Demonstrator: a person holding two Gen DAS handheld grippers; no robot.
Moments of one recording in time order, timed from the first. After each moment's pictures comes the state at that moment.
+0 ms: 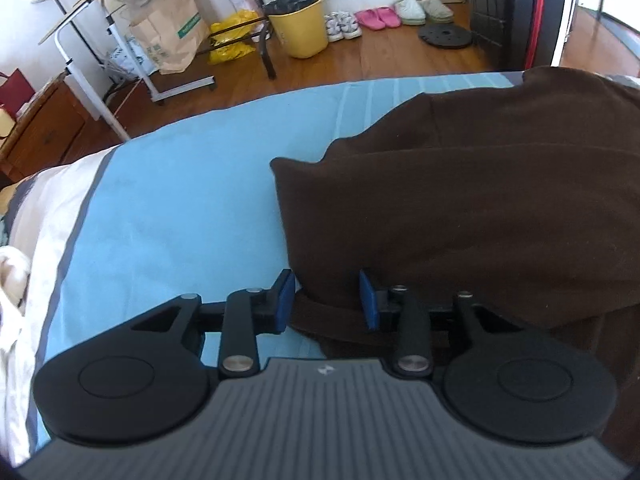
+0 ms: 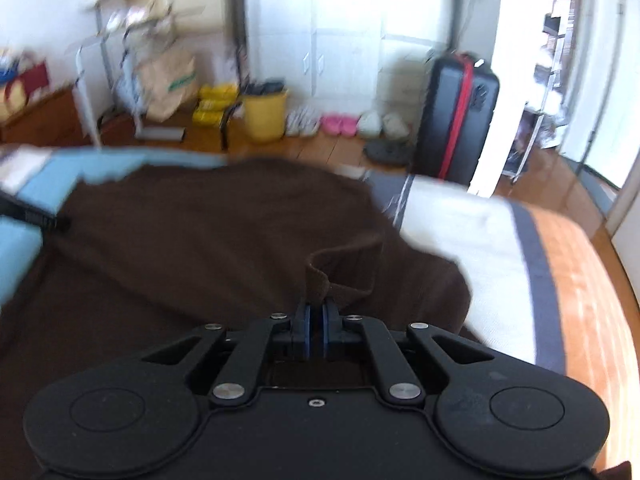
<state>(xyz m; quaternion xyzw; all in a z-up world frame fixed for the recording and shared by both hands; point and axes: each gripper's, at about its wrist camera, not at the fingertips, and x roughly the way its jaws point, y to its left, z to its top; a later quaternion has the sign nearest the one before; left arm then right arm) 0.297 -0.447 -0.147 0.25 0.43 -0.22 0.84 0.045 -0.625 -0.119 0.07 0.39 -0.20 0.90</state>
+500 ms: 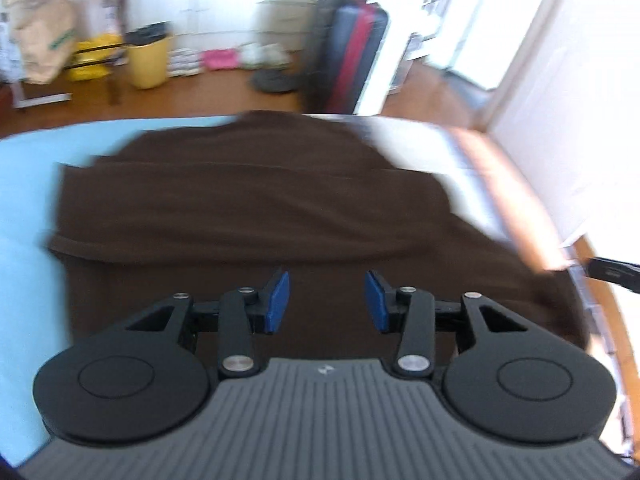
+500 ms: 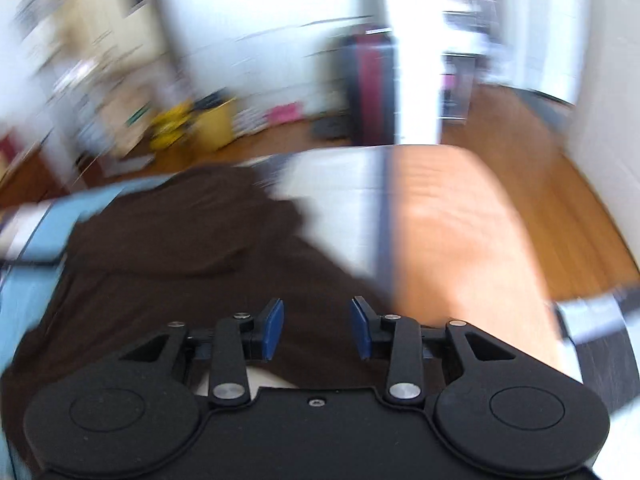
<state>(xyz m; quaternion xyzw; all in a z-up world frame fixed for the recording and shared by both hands) 0.103 -0.483 -0.075 0.08 0.42 -0.46 0.78 -0.139 -0.681 -0.040 0.21 0.35 -0.29 0.87</state>
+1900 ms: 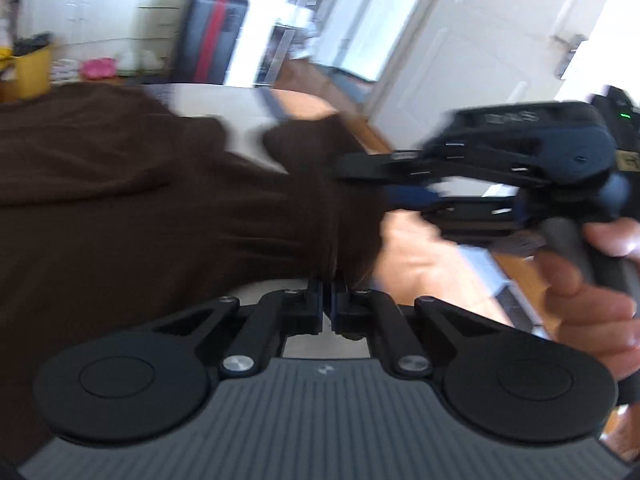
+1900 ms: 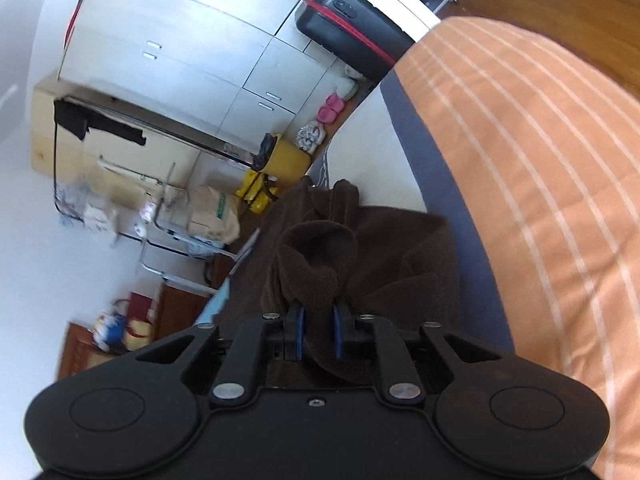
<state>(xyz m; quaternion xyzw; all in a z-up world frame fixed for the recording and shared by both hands) -0.035 -0.543 -0.113 0.06 0.38 -0.57 0.72 -0.168 -0.719 -0.110 0.54 0.21 -0.14 0.81</state>
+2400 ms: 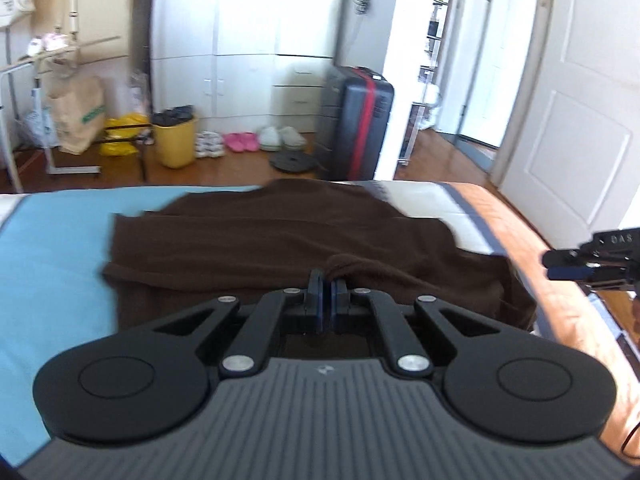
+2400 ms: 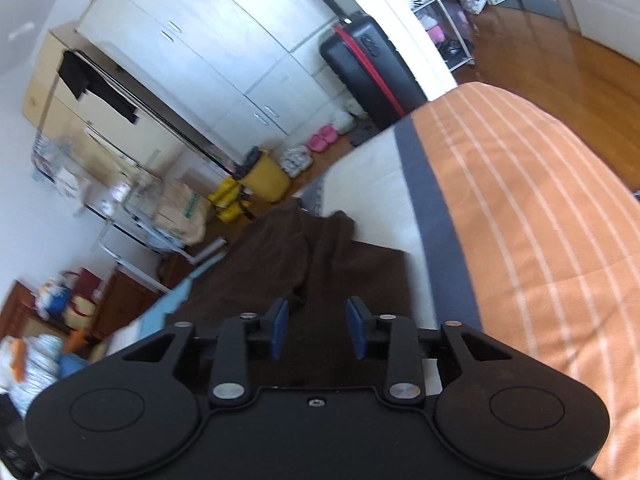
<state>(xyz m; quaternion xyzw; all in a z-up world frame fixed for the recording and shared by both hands) 0.063 -0.393 -0.048 0.07 0.30 -0.43 0.85 -0.144 -0.706 -0.096 0.43 0.23 -0.20 0.85</state>
